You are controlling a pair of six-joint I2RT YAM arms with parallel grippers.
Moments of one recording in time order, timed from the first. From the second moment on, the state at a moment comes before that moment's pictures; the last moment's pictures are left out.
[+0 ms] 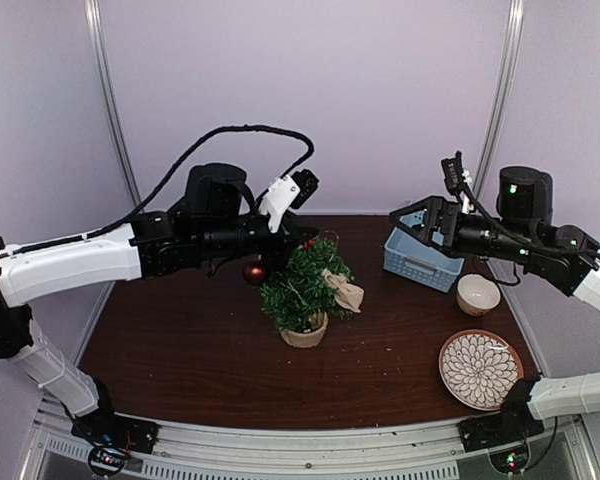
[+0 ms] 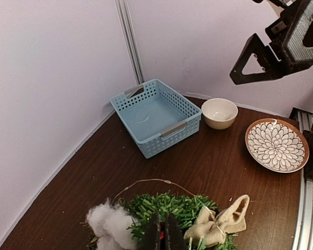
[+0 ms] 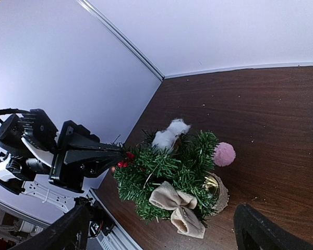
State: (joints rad) left arm -1.00 1.50 1.32 -0.11 0.04 0.16; right arm 0.68 0.96 1.07 -0.37 -0.22 0.65
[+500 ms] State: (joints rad) left arm -1.00 1.54 1.30 -0.14 0.05 0.15; right arm 0.67 0.96 1.06 -0.37 -0.22 0.66
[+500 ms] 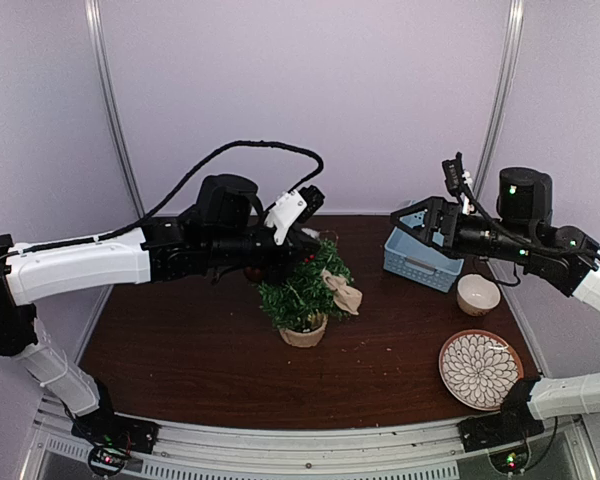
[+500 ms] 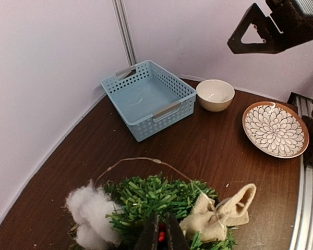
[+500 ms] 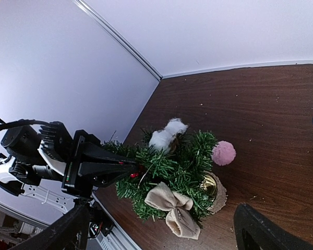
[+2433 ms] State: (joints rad) left arm -0.42 1.29 0.80 -0.37 -0.03 -0.40; right arm 0.34 1.20 0.78 -0.15 -0.27 0.34
